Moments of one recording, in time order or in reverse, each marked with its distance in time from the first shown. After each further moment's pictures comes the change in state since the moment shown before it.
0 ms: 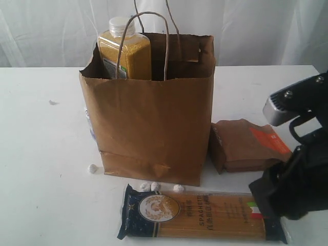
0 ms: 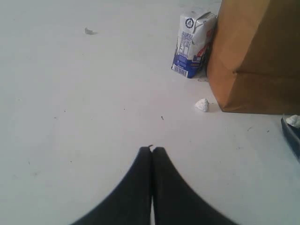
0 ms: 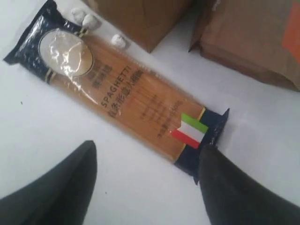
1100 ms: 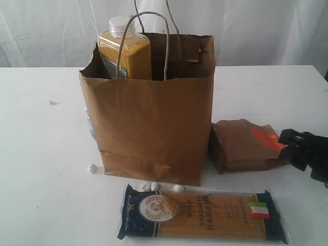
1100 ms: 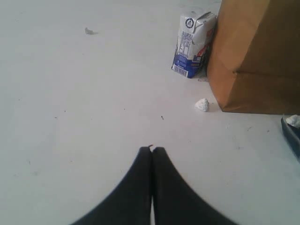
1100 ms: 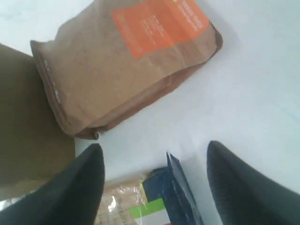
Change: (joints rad) left arm 0.000 0.000 0.000 0.000 0.000 0.000; right arm -0.543 0.156 0.253 0.323 -0.529 0.138
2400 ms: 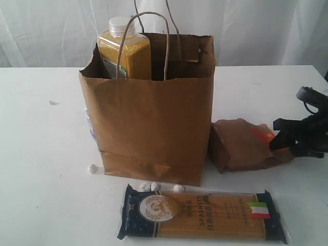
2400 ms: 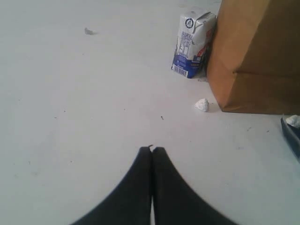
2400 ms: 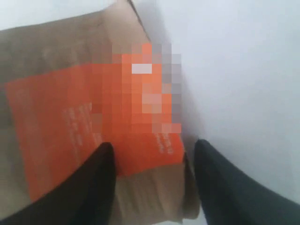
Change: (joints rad) left arm 0.000 0.000 0.000 0.000 0.000 0.000; right arm -0.334 0.867 -0.534 0.574 0.297 -1.115
